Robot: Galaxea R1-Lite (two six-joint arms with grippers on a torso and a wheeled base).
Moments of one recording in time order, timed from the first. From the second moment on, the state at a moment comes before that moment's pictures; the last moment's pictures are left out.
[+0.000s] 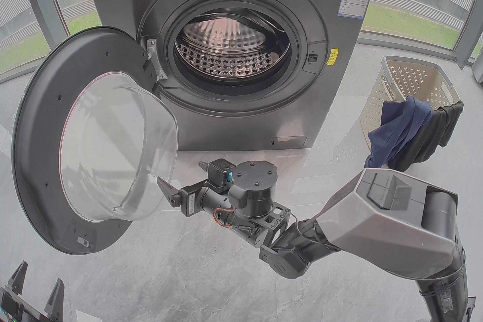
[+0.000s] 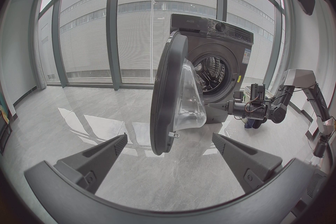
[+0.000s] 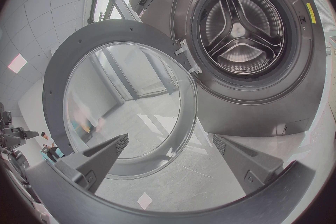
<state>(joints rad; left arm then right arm) -0.01 0.02 -0.02 0.00 0.01 -0.06 0.90 2.43 -1.34 -1.14 -0.07 0.19</state>
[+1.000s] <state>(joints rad) -0.01 0.02 -0.02 0.00 0.01 -0.06 0.95 2.67 -1.94 -0.82 -0.12 0.19</state>
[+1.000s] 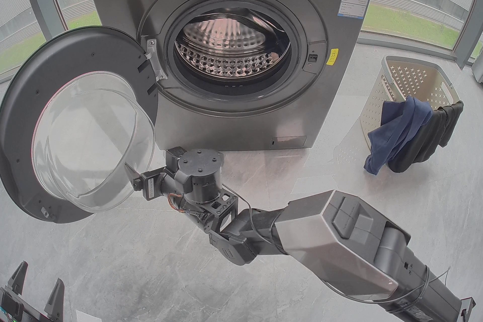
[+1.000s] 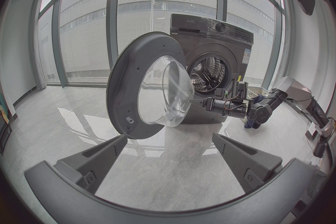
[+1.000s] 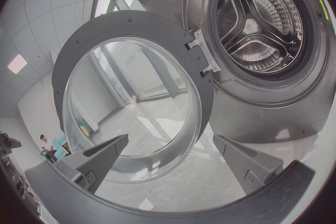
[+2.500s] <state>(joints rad) -0.01 0.02 -0.02 0.00 0.01 -0.06 0.30 0.98 -0.14 -0.76 -0.09 0.07</state>
